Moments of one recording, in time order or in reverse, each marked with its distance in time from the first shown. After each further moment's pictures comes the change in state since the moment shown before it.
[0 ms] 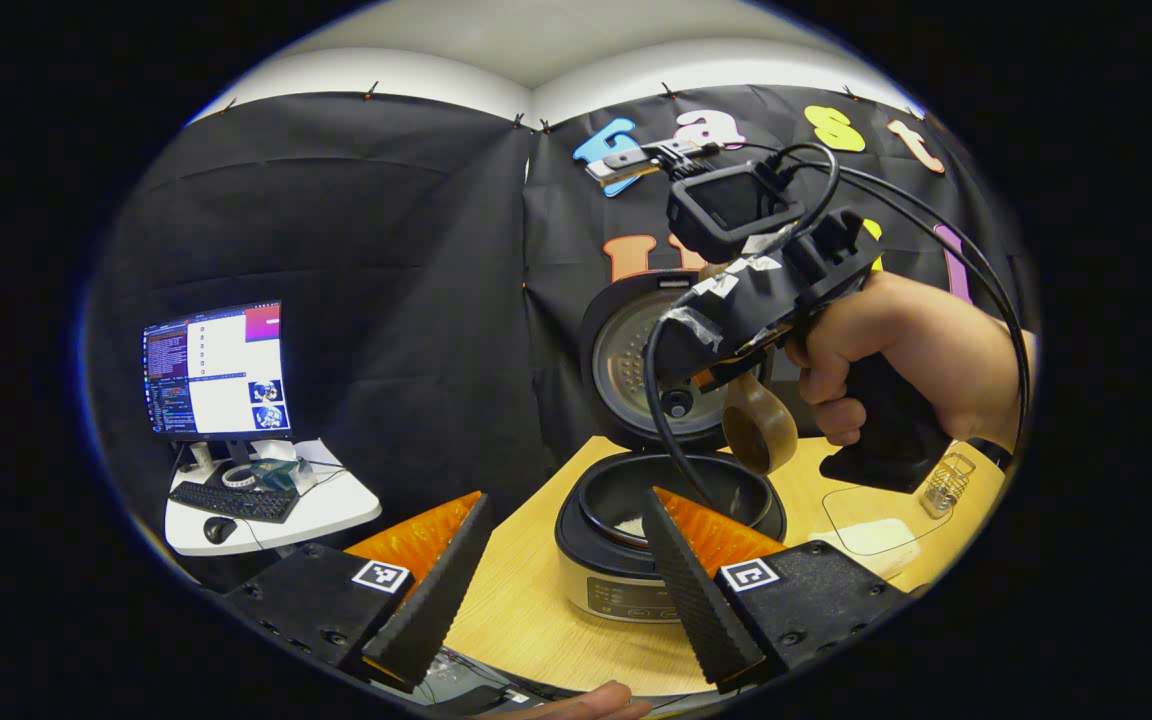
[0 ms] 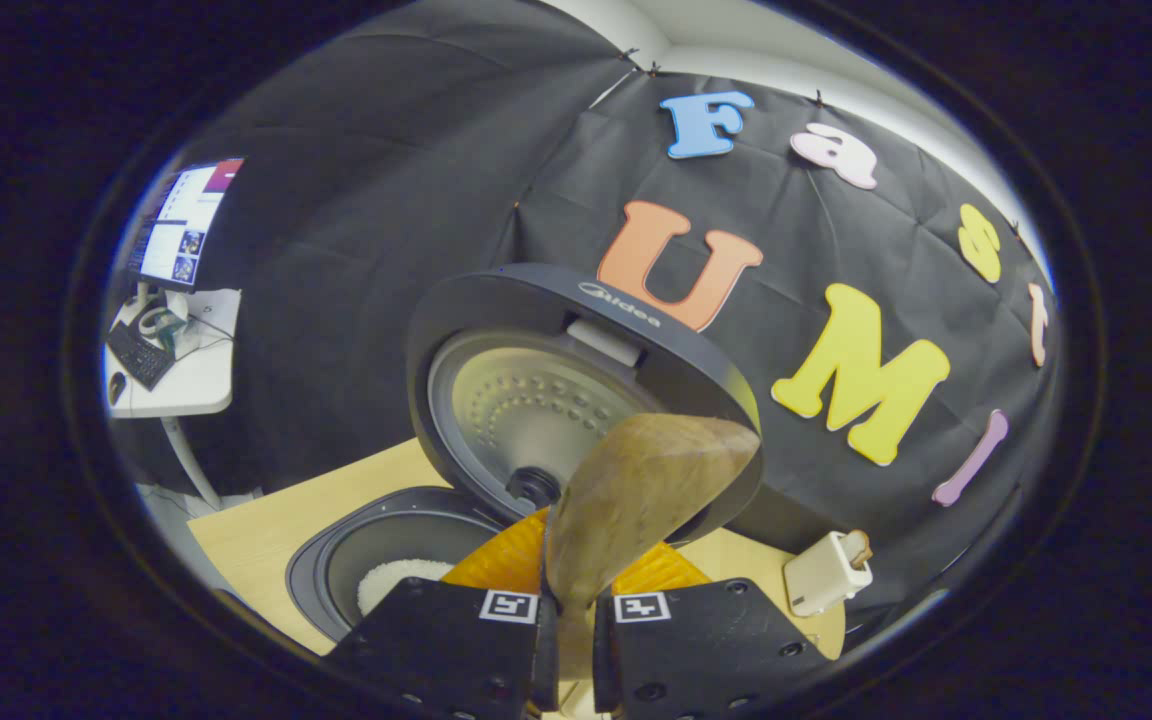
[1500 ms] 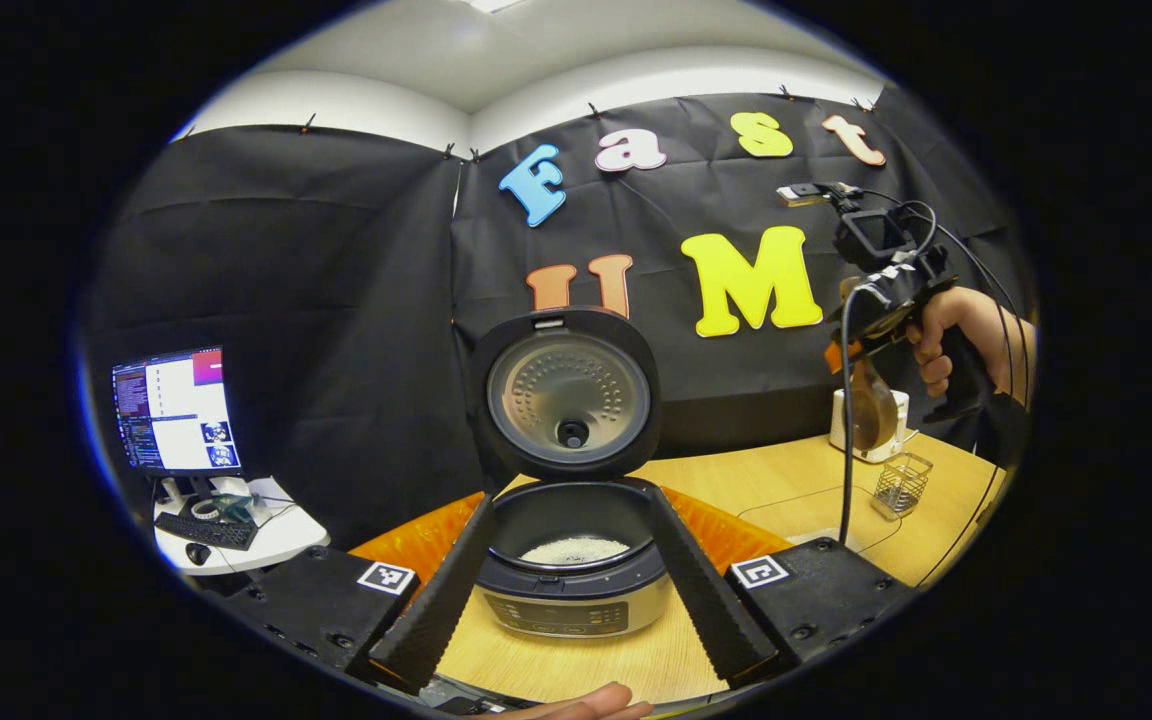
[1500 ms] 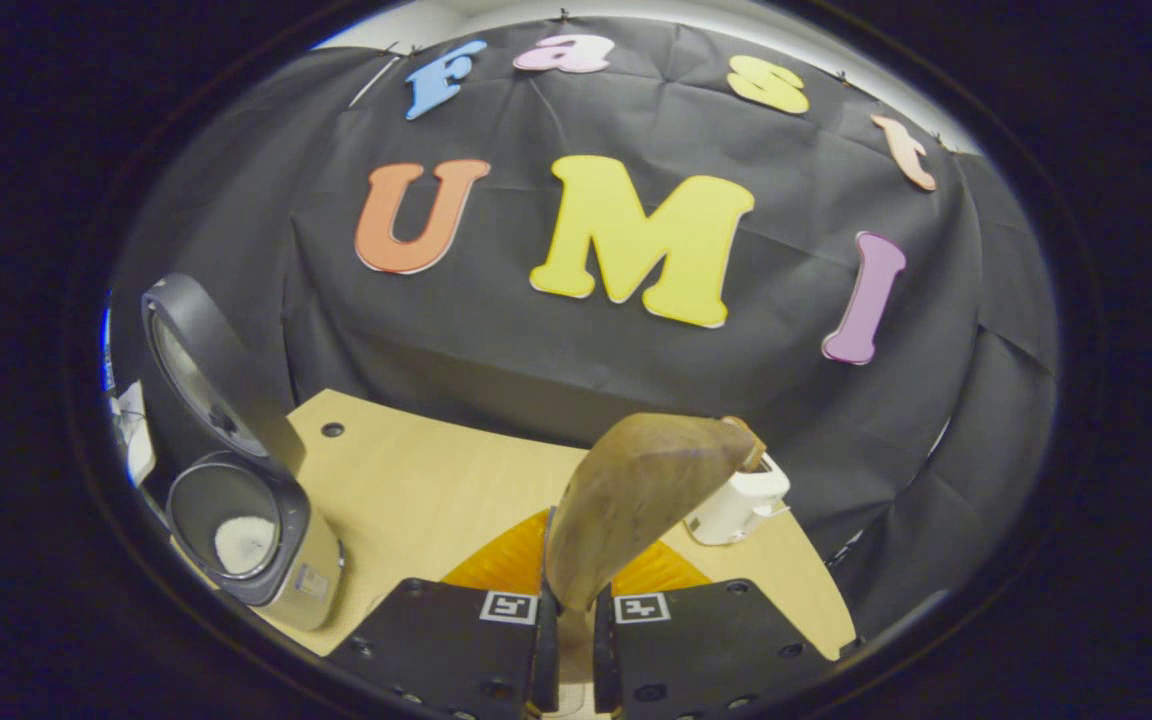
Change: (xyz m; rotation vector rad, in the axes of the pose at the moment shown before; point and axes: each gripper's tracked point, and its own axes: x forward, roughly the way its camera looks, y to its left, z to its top) left arm -0.022 -0.086 0.026 0.075 -0.095 -0.160; right arm -0.016 -0.304 -0.171 0.422 0.189 -0.247
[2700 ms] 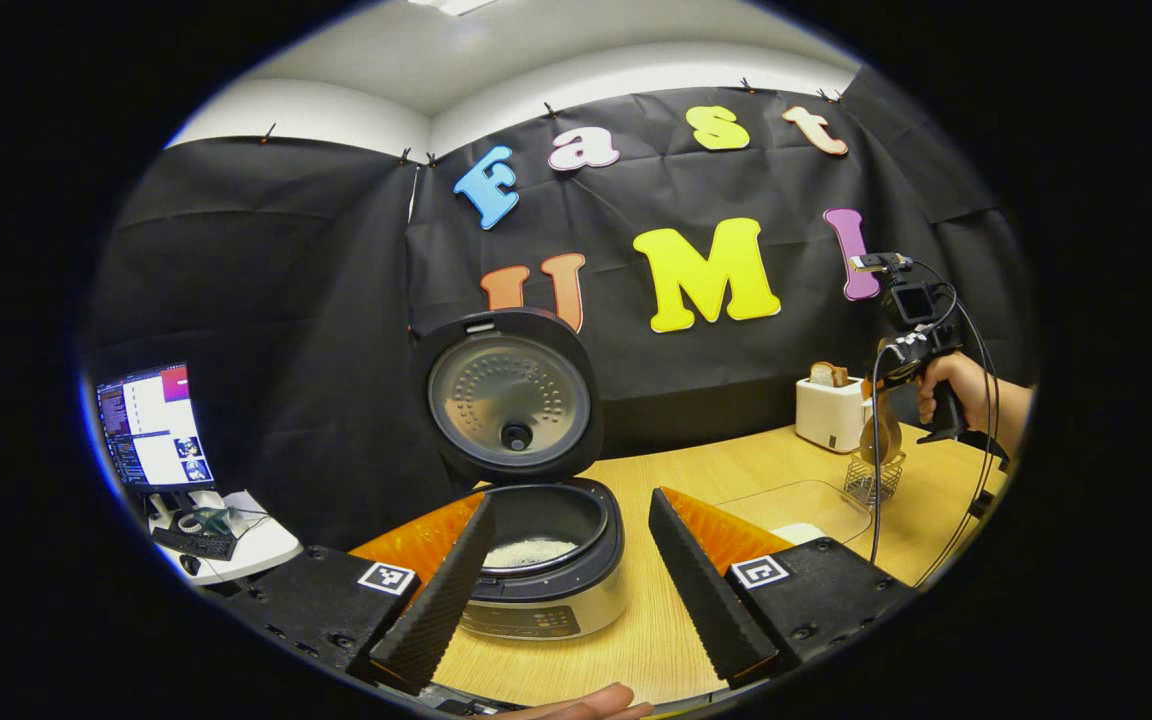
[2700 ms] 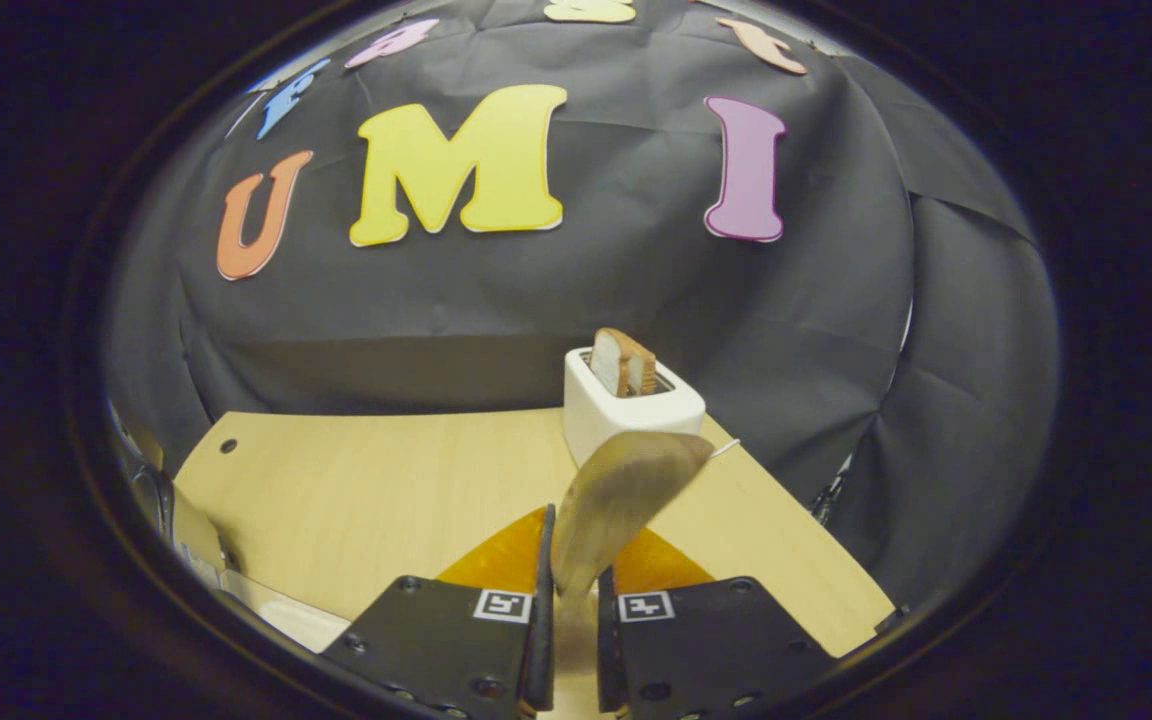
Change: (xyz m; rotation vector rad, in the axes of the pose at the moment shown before) left arm 0.003 -0.045 0.001 0.041 -0.009 -0.097; right arm 0.098 -0.155 -0.091 0.220 0.071 -0.114
